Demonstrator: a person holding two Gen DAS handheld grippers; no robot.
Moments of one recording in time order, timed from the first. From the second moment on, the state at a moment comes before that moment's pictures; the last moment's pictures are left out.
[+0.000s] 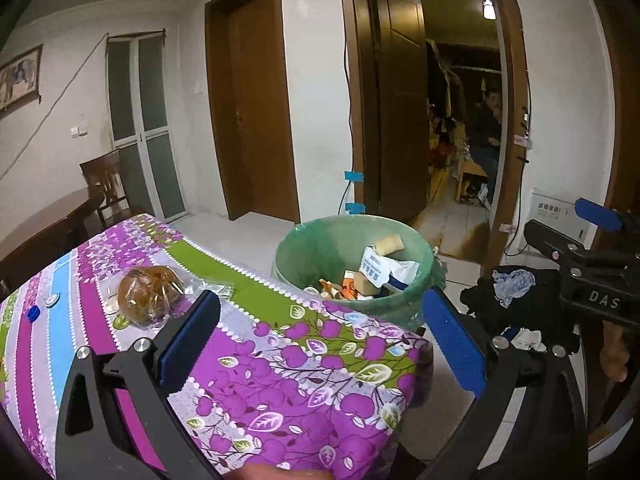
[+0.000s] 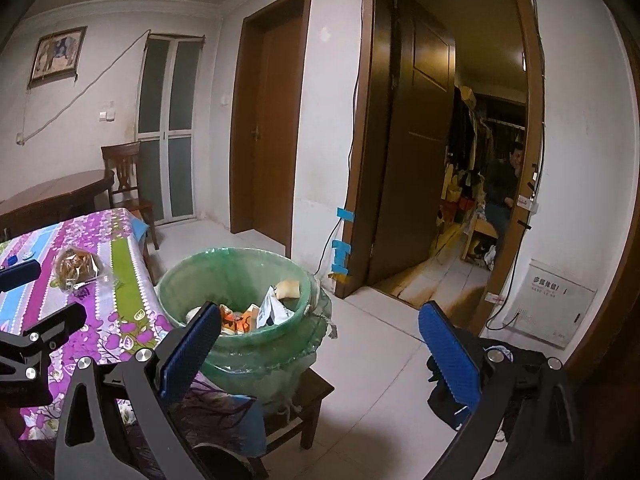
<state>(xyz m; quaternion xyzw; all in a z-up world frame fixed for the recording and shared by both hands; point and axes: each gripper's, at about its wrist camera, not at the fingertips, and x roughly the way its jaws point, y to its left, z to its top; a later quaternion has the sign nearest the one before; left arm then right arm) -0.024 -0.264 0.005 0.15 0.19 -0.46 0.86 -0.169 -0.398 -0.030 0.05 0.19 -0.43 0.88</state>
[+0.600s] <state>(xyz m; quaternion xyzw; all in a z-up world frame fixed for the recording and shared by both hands) -0.041 -0.269 0.003 0.16 0.17 -0.44 0.87 -0.169 -0.406 -0.034 0.07 0.19 -0.41 0.89</state>
